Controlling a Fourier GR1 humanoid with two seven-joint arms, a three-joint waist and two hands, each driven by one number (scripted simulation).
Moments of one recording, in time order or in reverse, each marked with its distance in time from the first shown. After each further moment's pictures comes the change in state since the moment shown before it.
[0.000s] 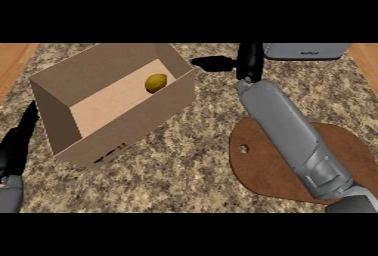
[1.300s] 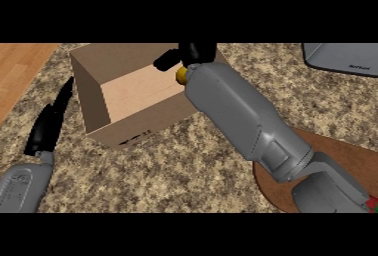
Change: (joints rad) left arm -0.149 -0.047 -0.124 0.006 -0.038 -0.006 0.016; right arm -0.341 0.142 0.194 0.282 0.204 0.079 0.413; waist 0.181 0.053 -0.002
